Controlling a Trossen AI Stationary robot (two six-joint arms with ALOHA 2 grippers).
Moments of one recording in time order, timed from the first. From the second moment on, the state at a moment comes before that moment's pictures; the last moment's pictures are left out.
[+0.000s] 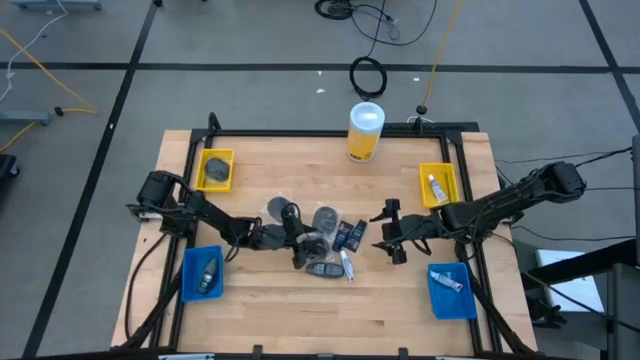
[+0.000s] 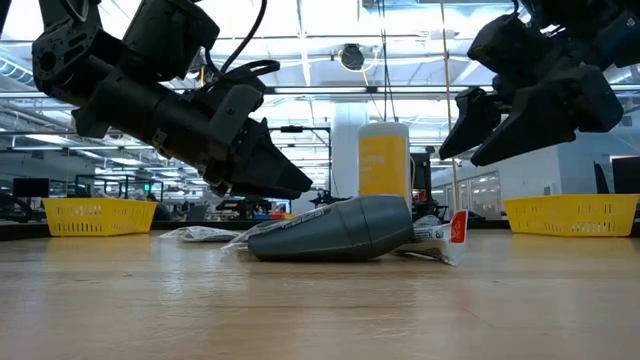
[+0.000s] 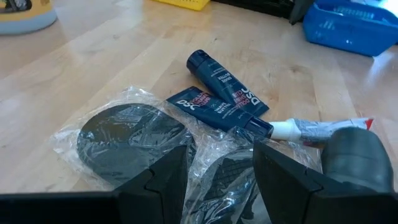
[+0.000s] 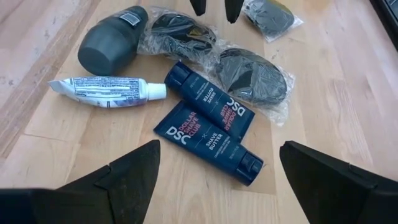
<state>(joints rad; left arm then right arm) -0.22 1.81 0.60 0.78 -0.37 -0.35 0.24 1.15 0.47 0.01 0.26 -0.09</state>
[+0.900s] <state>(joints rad) -0.21 1.74 0.60 0.68 -0.37 -0.37 0.24 1.15 0.47 -0.02 0.26 -0.06</state>
